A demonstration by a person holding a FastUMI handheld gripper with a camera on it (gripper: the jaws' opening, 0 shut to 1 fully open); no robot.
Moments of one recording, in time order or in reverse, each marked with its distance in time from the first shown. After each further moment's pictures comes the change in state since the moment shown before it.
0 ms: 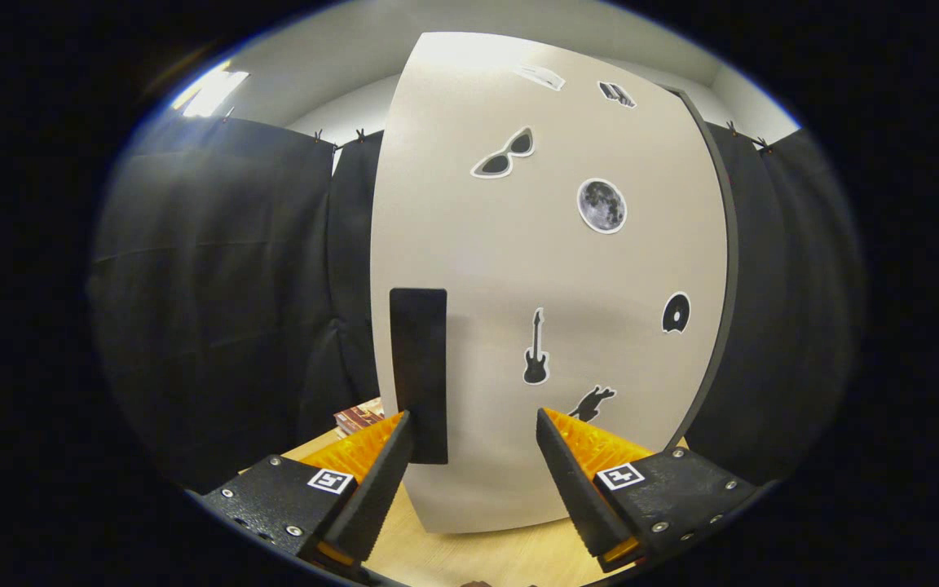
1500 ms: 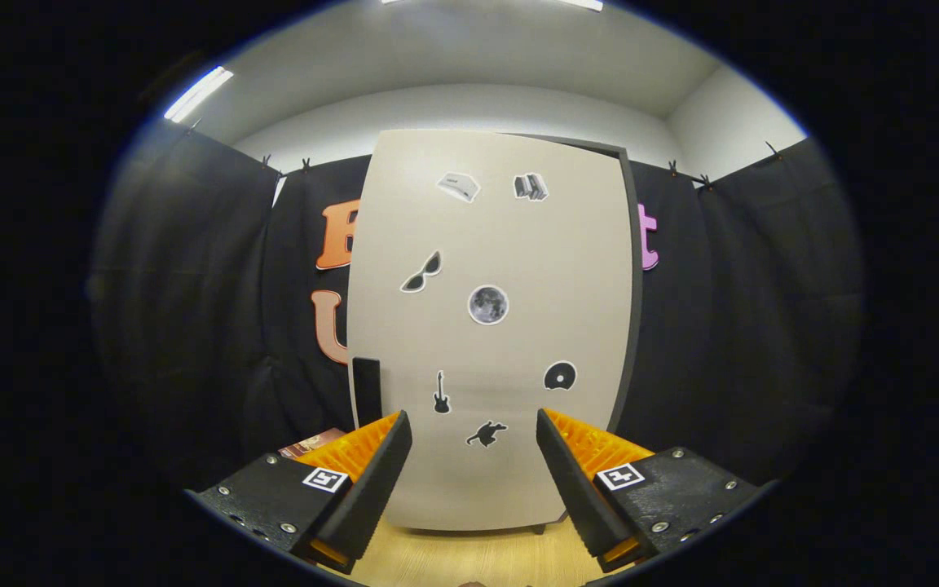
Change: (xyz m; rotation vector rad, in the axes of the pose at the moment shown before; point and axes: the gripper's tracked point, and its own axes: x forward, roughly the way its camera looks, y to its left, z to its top) arm -0.121 -0.064 0.059 0.022 -0.132 -0.266
